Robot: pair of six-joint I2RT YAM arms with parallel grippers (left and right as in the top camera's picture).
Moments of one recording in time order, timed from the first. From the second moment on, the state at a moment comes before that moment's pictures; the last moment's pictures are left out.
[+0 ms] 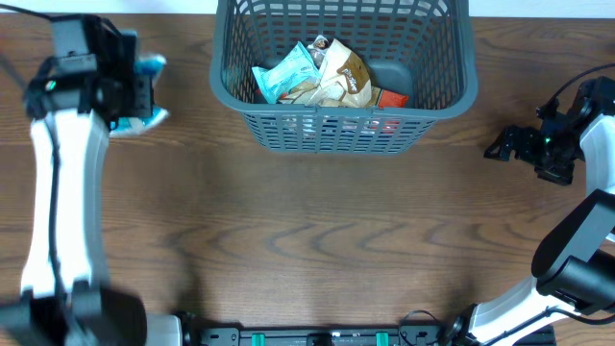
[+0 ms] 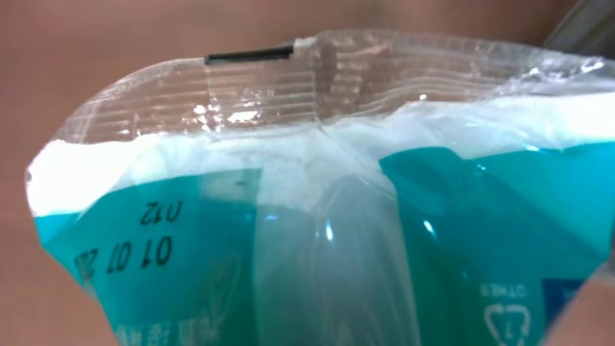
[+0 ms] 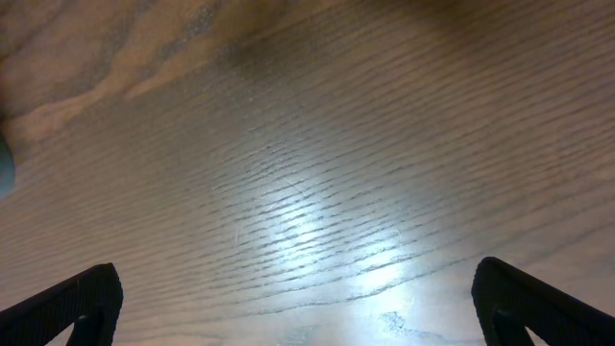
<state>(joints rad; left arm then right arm) 0.13 1.55 1.58 -0.90 0.02 0.16 -0.47 1.87 1.46 -1.06 -0.16 -0.07</state>
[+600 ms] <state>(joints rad) -0.26 1.40 1.58 -0.53 0.02 0.41 -0.47 1.87 1.46 -1.06 -0.16 -0.07</state>
